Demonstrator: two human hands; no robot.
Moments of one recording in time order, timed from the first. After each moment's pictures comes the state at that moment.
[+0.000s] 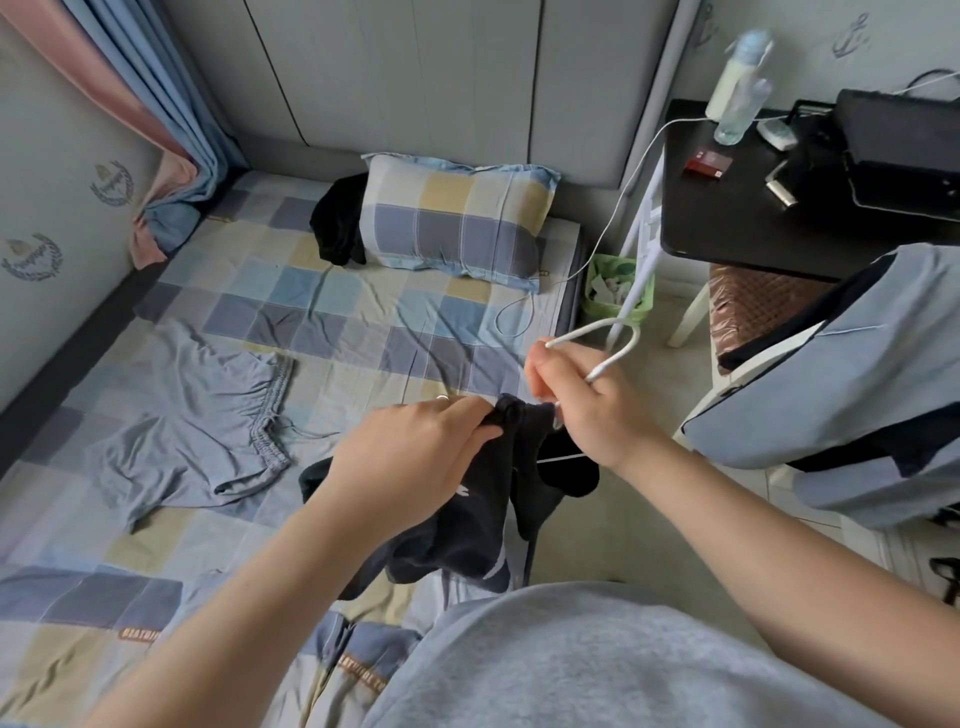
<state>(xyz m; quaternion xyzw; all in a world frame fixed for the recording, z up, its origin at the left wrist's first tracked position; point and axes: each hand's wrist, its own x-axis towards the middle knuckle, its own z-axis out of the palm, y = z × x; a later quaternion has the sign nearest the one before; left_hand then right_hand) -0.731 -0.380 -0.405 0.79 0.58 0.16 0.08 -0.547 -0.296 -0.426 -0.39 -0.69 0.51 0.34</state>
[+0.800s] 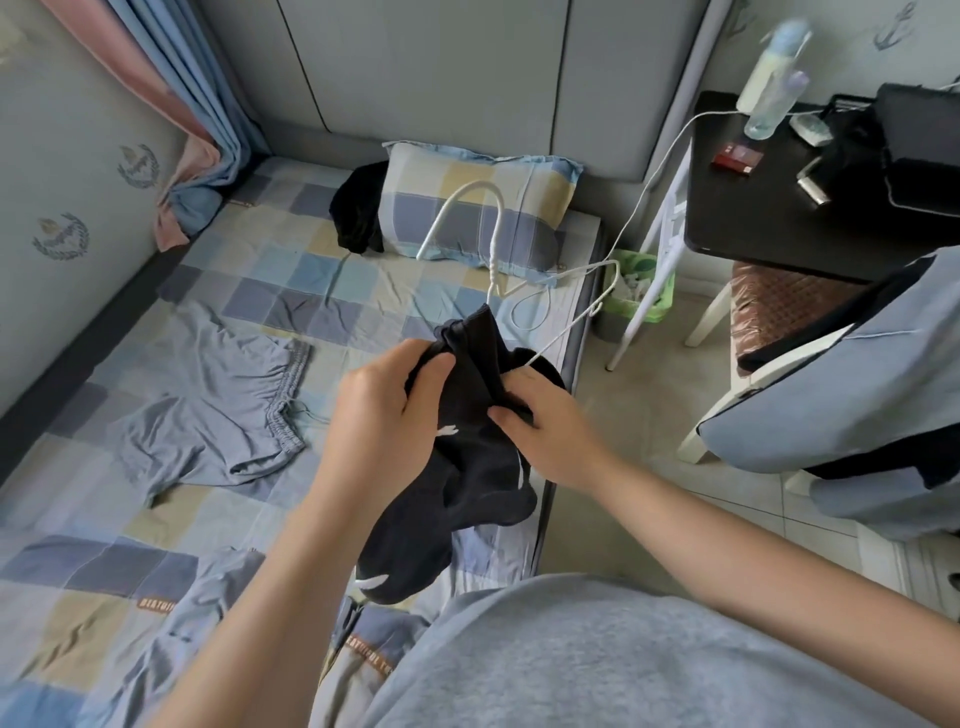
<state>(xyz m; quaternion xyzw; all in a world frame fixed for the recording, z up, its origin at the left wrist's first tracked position) -0.740 -0.381 -0.406 0.54 0.71 0.40 0.20 -0.576 -0.298 -0.505 -0.39 -0.78 0.44 0.23</state>
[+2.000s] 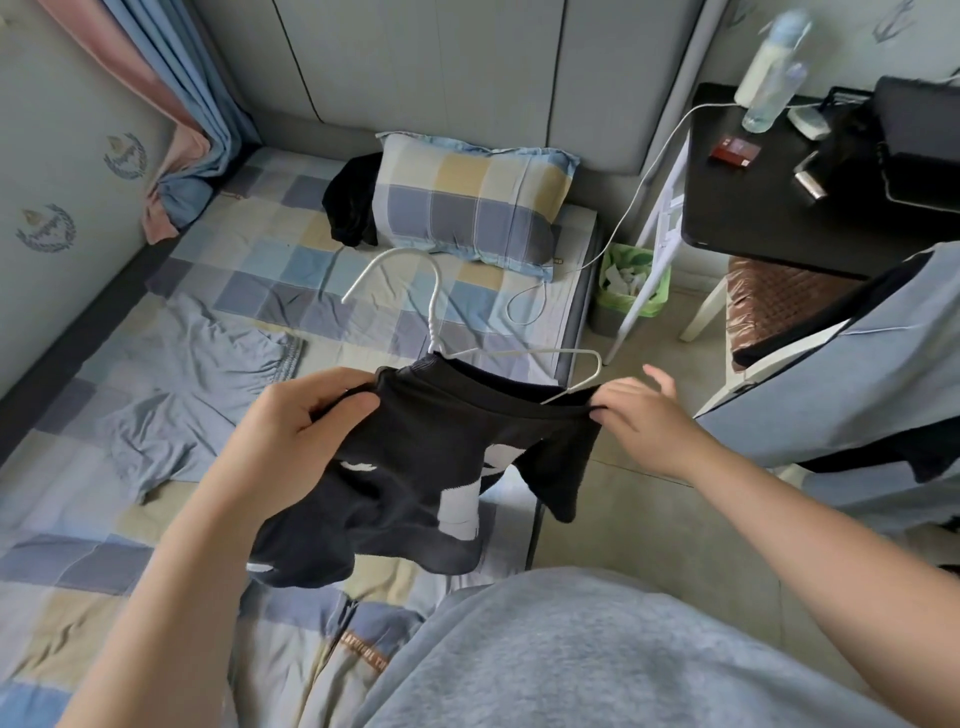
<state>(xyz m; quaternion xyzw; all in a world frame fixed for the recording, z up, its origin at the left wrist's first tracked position) -0.805 -0.407 -0.403 0.57 0.71 0.31 0.26 -0.475 -0.256 -0.525 -0.46 -0.86 0.21 0.04</state>
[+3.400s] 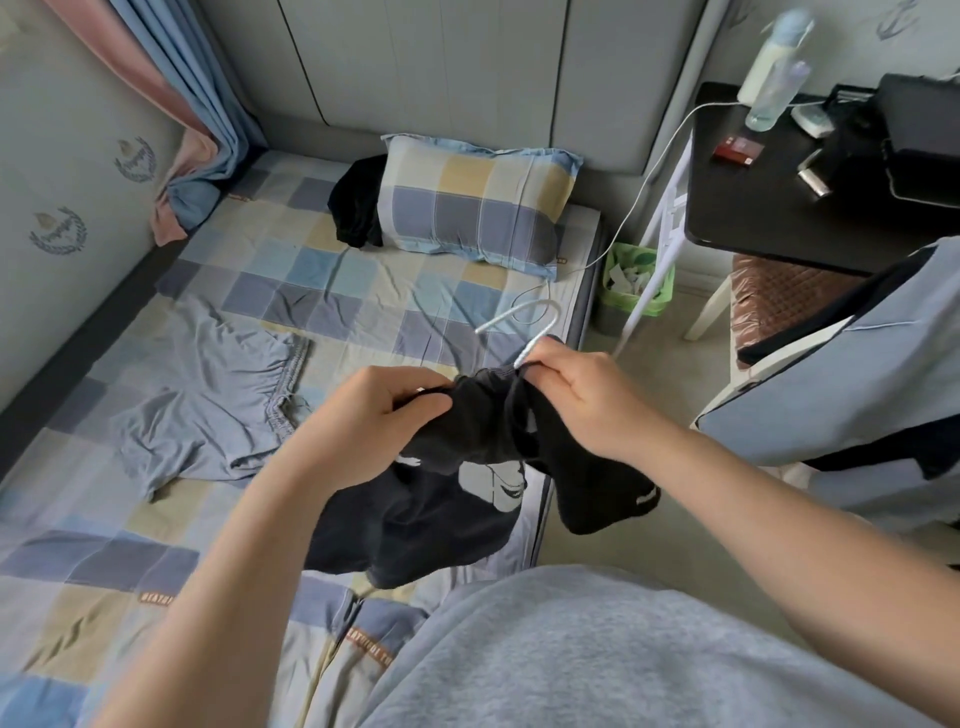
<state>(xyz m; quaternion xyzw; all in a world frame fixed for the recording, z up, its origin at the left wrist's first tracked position) -0.778 -0.384 -0.412 0.62 0.66 0.24 0.35 -0.545 -0.286 -0.451 -0.37 -0.83 0.37 0.22</state>
